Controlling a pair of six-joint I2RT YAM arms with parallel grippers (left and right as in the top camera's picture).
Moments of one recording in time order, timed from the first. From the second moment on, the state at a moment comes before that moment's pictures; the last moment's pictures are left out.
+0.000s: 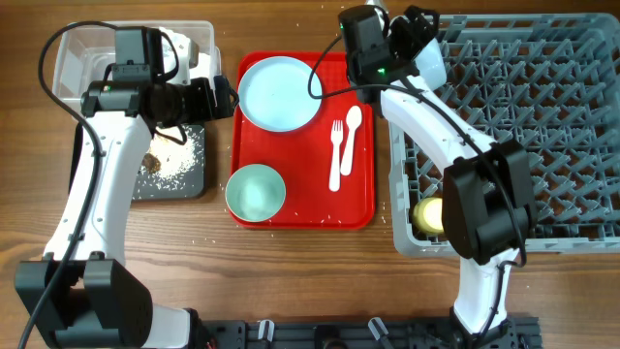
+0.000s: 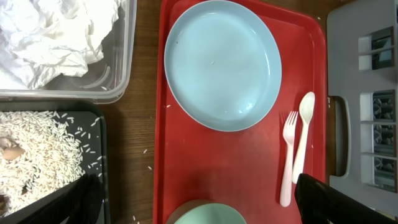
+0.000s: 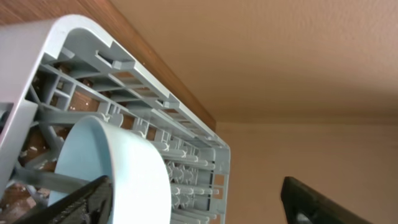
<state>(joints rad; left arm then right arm) 0.00 1.63 1.41 -0.85 0.32 -0.16 0.41 2.10 1.64 -0.23 1.04 -0.76</state>
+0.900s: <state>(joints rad) 0.00 1.63 1.41 -0.85 0.32 -0.16 0.47 1.98 1.65 -0.39 0.14 -0.30</state>
